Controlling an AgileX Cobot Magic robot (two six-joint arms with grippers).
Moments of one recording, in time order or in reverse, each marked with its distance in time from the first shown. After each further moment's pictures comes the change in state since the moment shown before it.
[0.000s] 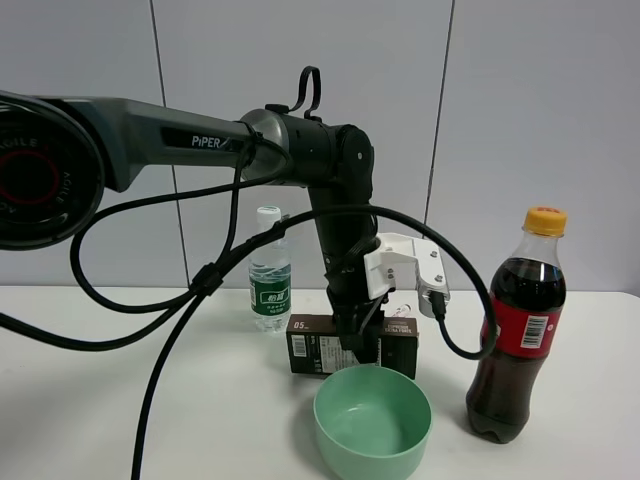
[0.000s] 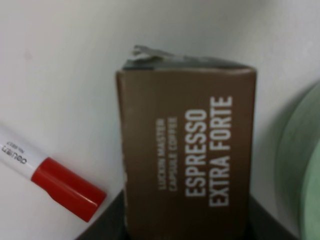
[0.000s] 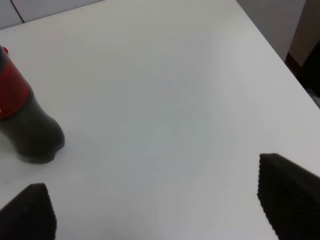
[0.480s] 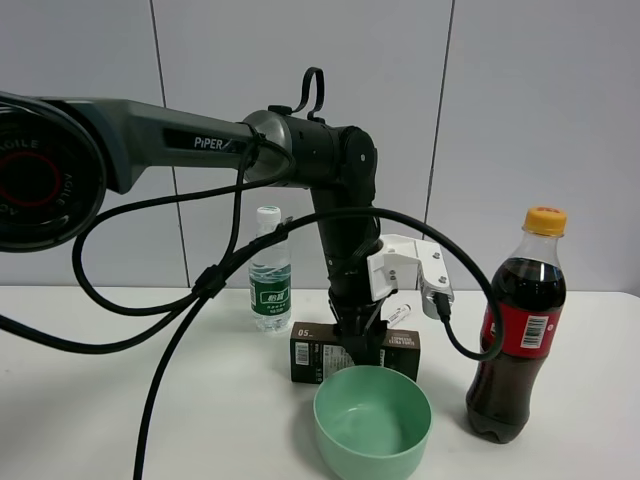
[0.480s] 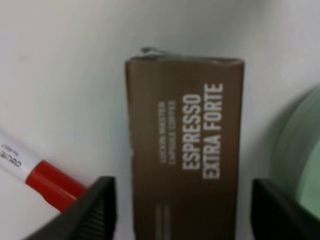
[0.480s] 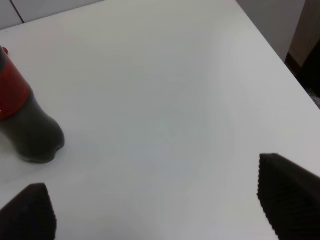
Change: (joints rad) left arm -0.007 0.000 0.000 0.004 0.000 -0.030; right arm 0.000 0.000 0.000 0.000 0.000 0.000
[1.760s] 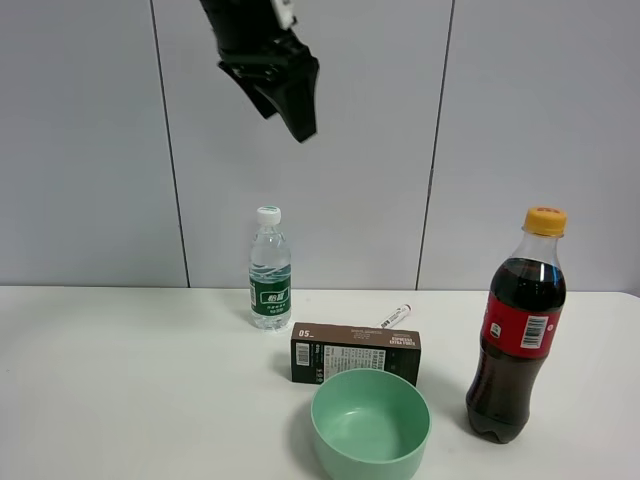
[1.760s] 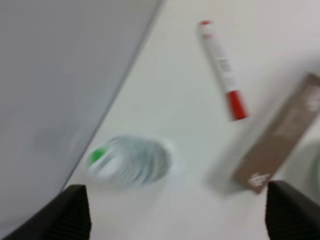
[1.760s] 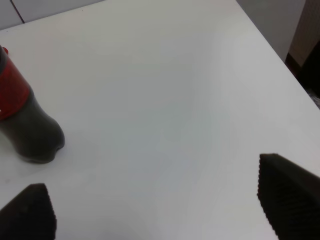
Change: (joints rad) left arm 0.186 -0.505 0.000 0.128 0.121 -0.622; right arm 0.000 0.000 0.000 0.000 0.000 0.000
